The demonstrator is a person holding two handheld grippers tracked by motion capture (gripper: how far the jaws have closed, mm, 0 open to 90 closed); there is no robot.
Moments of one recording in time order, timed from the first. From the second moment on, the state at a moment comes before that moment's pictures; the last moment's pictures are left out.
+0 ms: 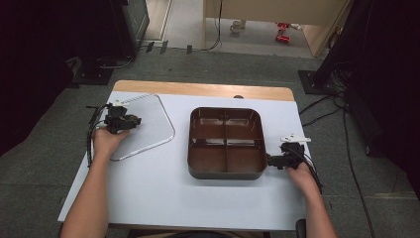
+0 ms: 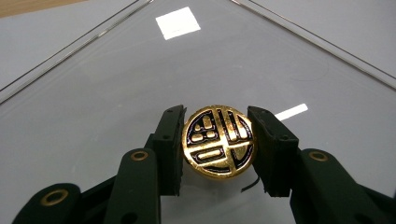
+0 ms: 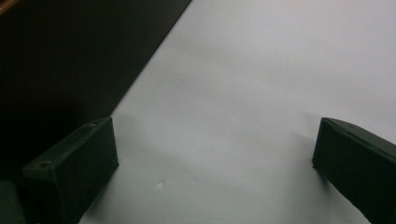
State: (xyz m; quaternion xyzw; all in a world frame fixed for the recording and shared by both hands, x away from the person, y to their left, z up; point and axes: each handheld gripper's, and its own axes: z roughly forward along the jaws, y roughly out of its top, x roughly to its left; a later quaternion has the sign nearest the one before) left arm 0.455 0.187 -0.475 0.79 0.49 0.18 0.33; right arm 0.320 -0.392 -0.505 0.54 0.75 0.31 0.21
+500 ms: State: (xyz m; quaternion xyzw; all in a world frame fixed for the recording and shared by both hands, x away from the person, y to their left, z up) left arm 0.446 0.180 -0.447 0.80 0.47 0.18 0.34; right arm 0.320 -0.392 -0.505 0.54 0.75 0.31 0.21
